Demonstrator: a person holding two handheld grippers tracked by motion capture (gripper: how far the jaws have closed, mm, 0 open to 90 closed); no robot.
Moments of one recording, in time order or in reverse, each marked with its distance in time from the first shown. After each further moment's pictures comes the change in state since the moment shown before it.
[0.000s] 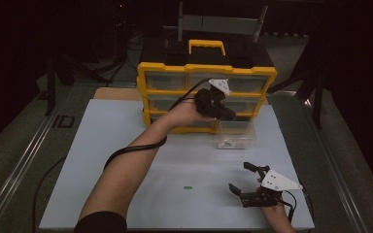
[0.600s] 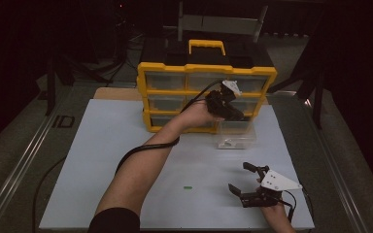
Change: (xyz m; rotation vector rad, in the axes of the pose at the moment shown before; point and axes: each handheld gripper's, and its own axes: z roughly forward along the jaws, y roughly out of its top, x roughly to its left) left arm 0.015 0.005 0.041 0.048 0.034 -0.059; right arm 0.000 -0.001 0.001 0.003 0.010 -0.004
